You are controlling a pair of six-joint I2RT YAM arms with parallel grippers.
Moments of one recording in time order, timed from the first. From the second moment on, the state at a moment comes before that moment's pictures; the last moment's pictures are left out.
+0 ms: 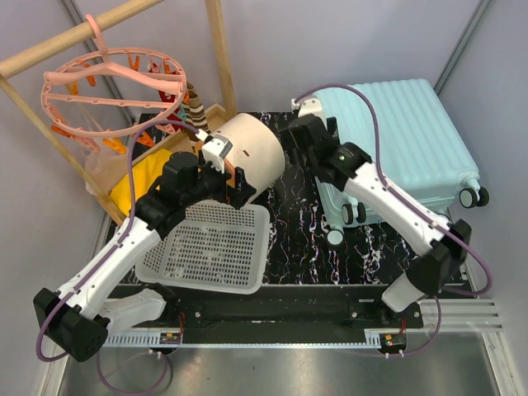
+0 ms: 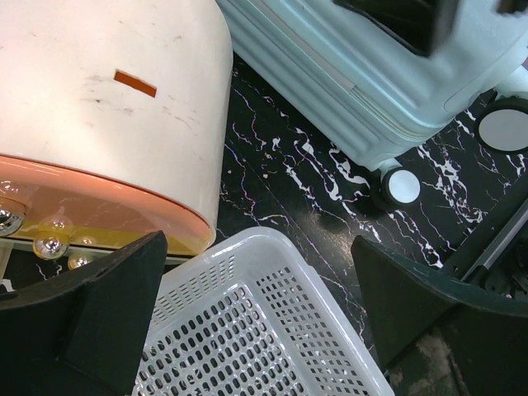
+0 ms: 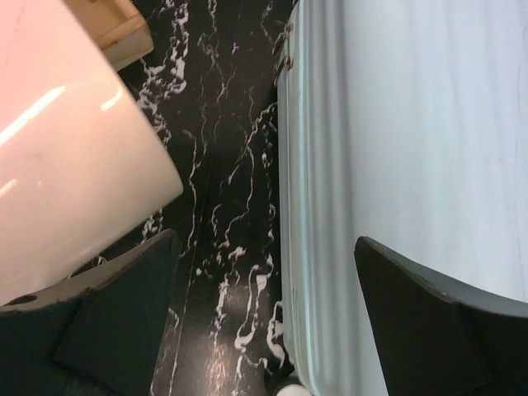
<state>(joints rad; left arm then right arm) -0.54 1.06 1.02 -0.34 0.25 -0.17 0.74 1.56 1.61 -0.68 0.59 0.21</state>
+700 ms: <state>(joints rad) -0.54 1.06 1.02 -0.34 0.25 -0.17 0.37 2.26 2.37 -0.43 0.38 -0.08</state>
